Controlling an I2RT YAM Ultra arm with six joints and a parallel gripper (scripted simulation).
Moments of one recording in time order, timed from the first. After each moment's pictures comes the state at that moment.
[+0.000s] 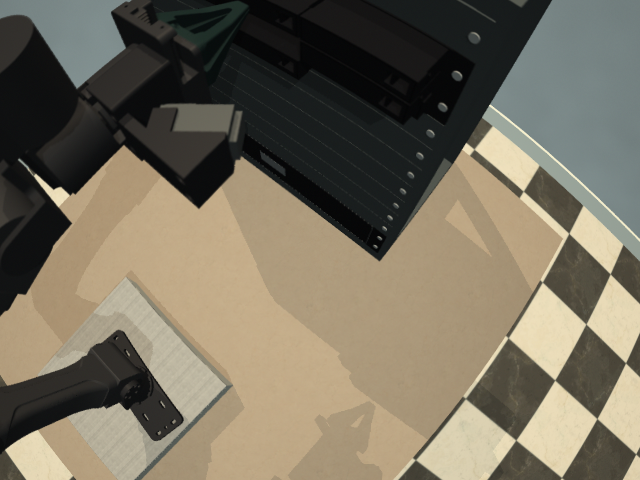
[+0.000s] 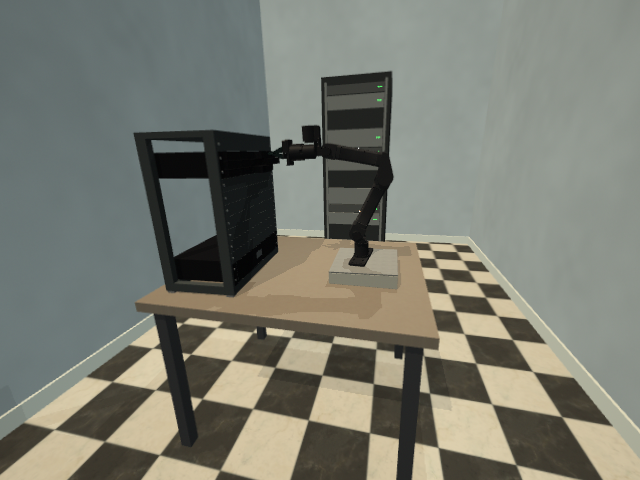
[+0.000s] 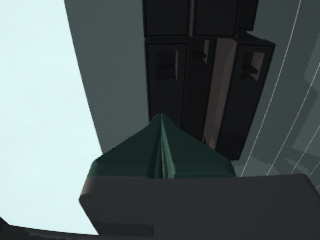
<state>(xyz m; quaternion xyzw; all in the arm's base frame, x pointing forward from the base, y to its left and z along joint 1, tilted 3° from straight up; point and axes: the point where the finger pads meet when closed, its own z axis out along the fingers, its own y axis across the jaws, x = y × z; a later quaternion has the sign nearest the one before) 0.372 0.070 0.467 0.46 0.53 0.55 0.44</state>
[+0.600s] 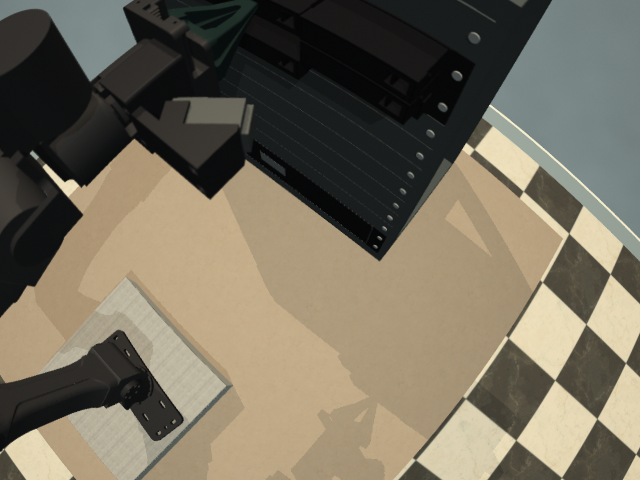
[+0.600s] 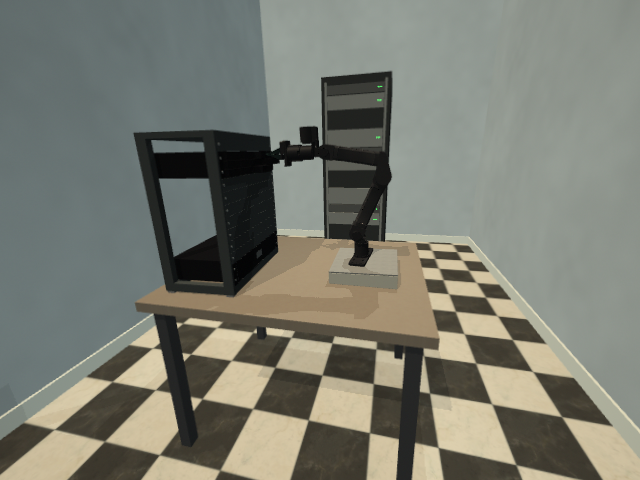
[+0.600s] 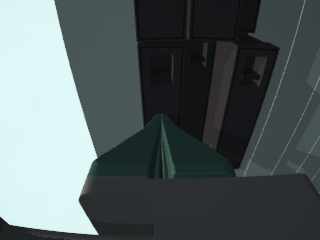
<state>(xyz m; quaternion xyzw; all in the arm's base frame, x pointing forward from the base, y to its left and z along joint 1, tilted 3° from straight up) 0.382 0.072 0.464 0.46 0.53 0.55 0.44</state>
